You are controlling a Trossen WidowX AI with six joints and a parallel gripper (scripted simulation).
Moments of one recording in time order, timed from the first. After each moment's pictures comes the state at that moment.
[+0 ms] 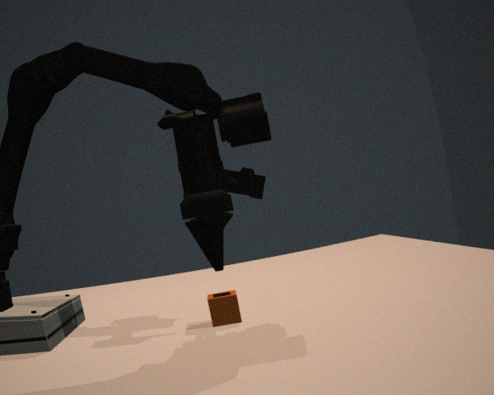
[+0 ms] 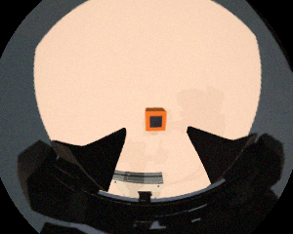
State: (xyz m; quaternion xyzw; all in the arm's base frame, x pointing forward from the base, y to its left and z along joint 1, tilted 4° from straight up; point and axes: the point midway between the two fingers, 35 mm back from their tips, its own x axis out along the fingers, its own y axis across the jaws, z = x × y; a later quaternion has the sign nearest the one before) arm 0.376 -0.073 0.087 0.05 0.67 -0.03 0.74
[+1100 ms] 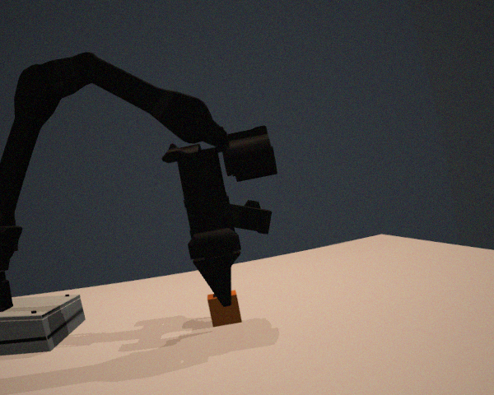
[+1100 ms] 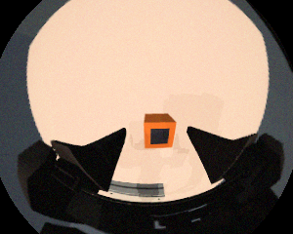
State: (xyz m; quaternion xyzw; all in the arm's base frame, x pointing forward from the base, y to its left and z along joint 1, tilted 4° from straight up) arm 0.381 -0.072 0.039 0.05 0.67 -0.03 0.74
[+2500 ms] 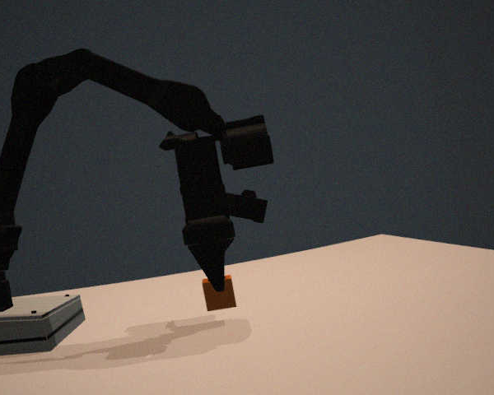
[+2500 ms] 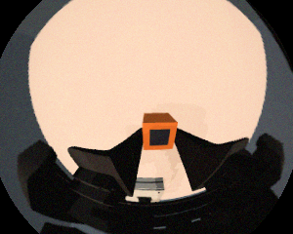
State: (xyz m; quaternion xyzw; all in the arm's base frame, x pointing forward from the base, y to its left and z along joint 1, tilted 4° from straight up) arm 0.374 -0.072 0.055 0.05 0.67 -0.03 0.74
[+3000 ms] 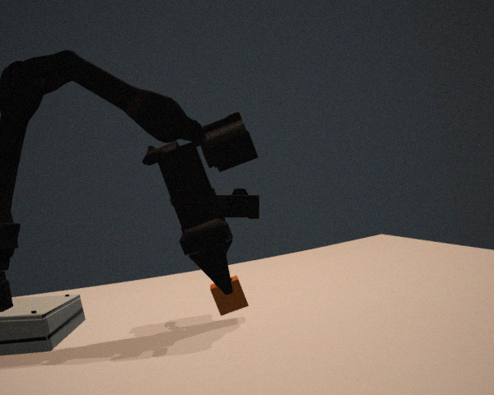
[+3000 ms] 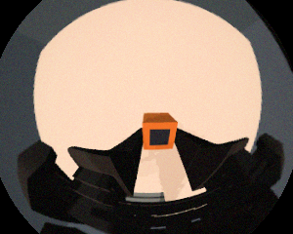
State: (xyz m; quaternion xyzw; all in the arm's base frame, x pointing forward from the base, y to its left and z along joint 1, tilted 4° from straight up) arm 0.380 -0.074 0.050 0.04 0.60 -0.04 0.80
